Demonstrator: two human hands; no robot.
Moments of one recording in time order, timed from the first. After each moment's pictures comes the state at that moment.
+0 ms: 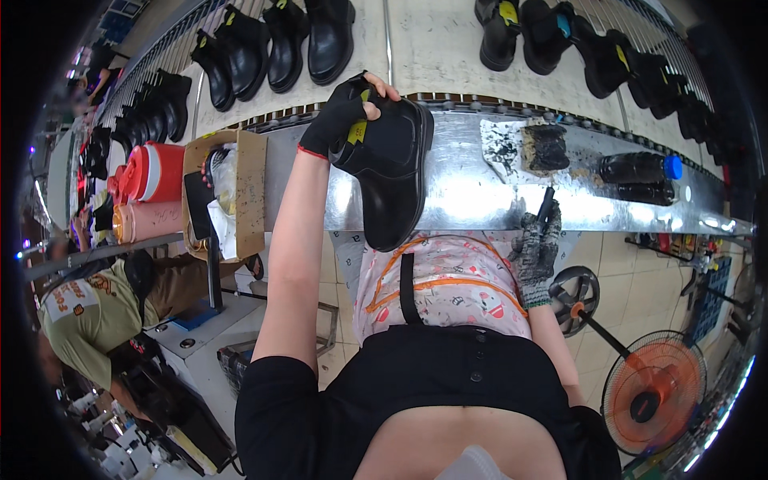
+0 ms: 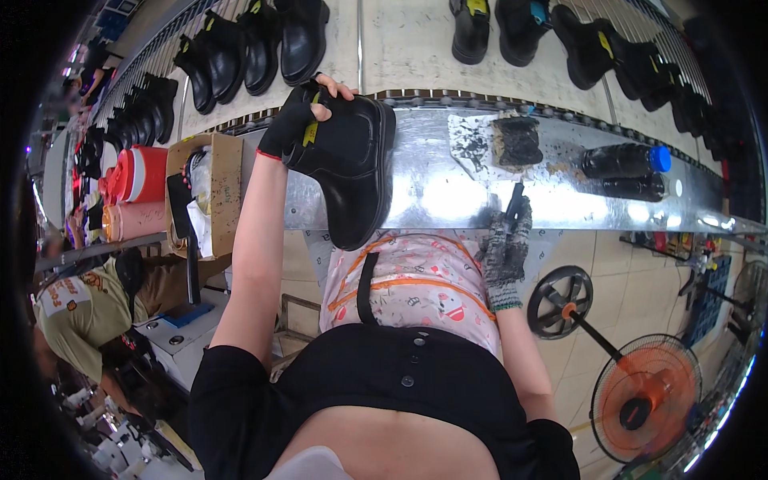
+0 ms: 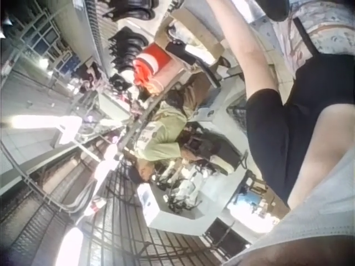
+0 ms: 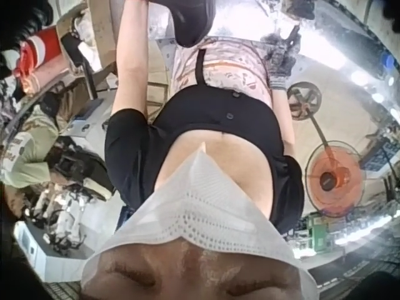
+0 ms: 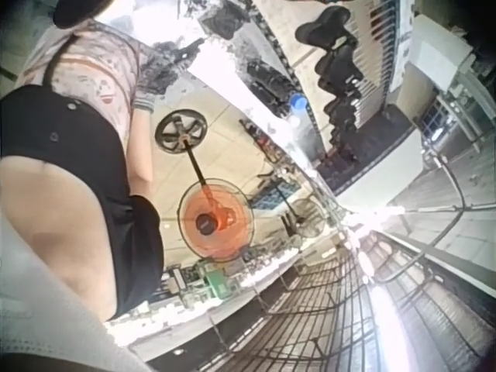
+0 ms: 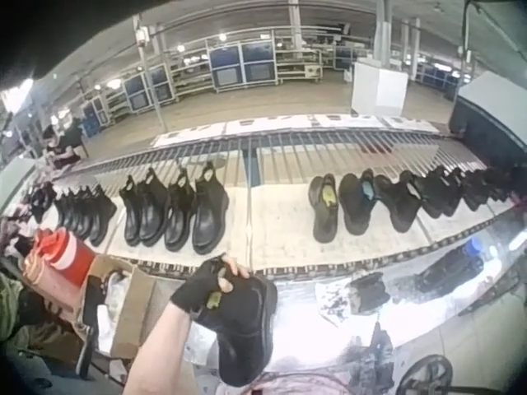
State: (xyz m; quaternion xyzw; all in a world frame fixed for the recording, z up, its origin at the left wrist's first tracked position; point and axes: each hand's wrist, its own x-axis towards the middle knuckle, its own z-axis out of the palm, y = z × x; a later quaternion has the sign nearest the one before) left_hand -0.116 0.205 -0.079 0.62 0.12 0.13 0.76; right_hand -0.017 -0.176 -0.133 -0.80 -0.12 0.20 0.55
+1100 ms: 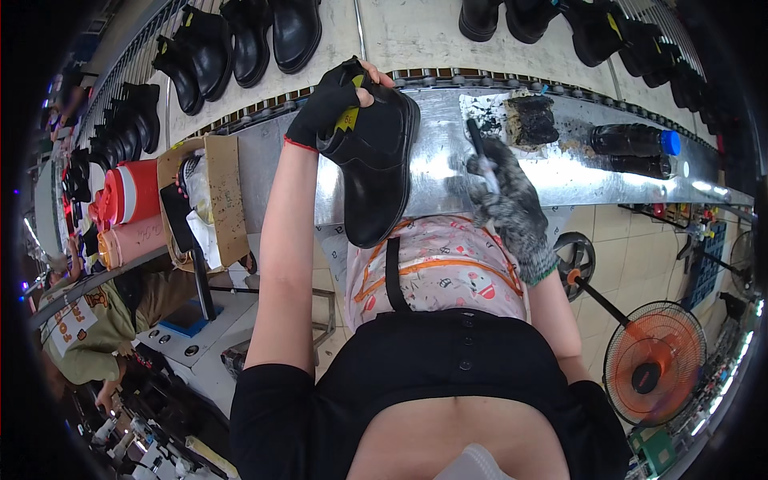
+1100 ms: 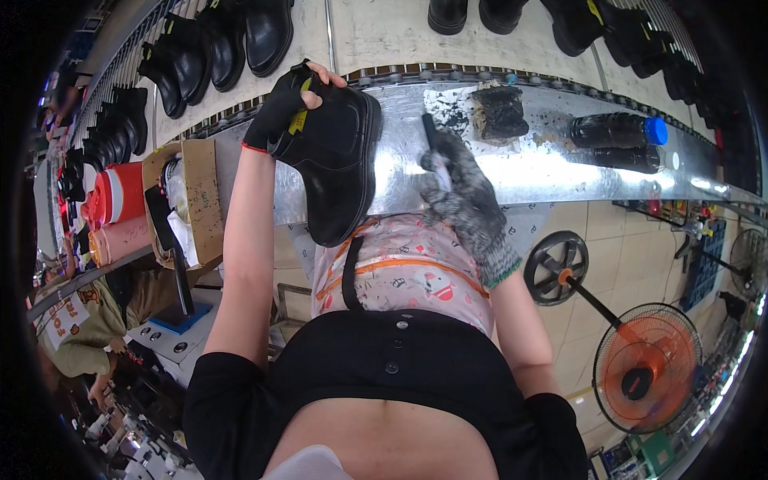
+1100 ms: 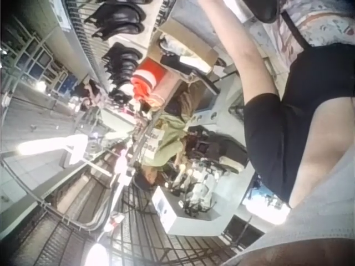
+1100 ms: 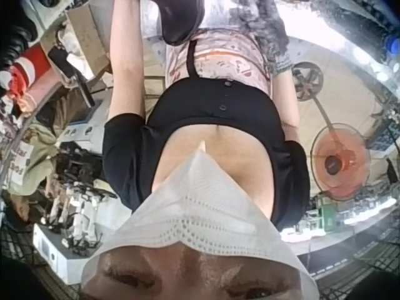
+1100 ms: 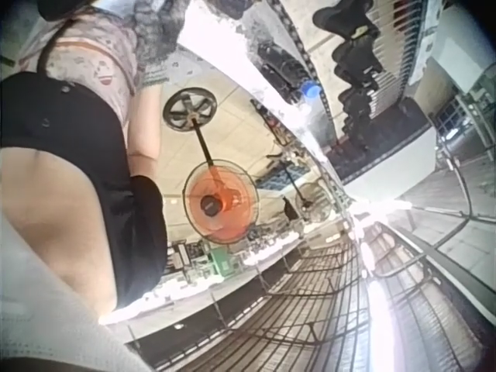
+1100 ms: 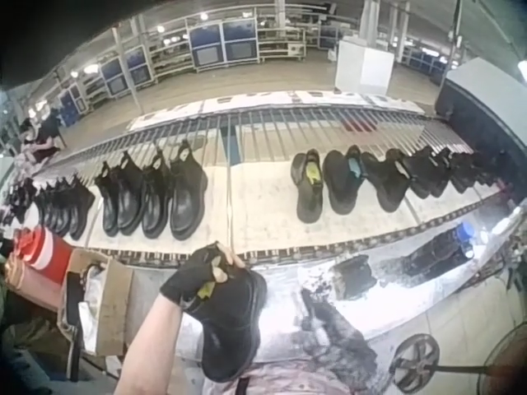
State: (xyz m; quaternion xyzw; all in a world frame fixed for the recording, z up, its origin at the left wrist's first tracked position) left_hand -0.094 0.187 -0.087 0.61 0.14 0.06 0.78; right_hand 0.000 -0.115 -0.062 -0.50 -0.12 0.49 0.71
